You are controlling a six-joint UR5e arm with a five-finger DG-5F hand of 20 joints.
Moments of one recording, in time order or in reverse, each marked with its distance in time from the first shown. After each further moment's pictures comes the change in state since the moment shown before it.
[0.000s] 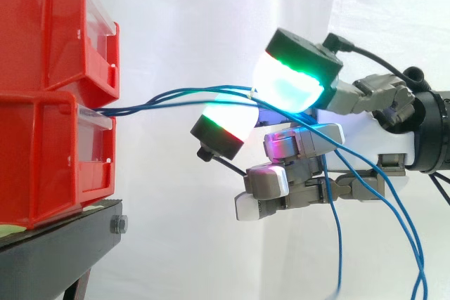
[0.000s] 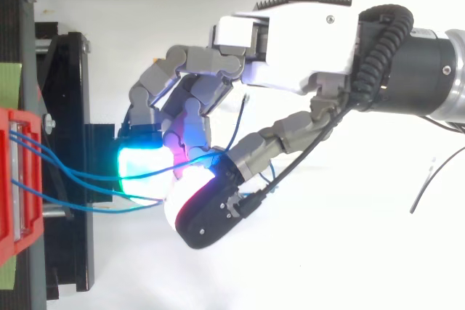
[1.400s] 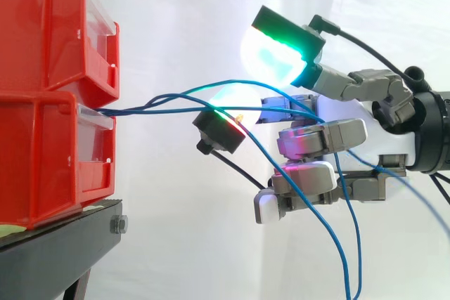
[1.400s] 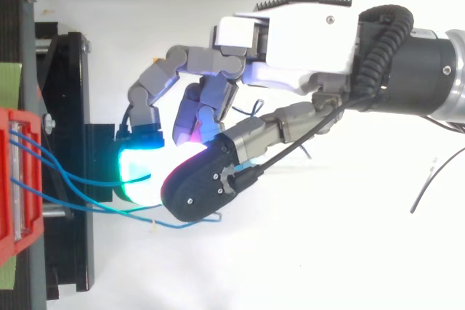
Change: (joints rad) arm 0.000 0.000 0.001 -0.006 -0.001 0.000
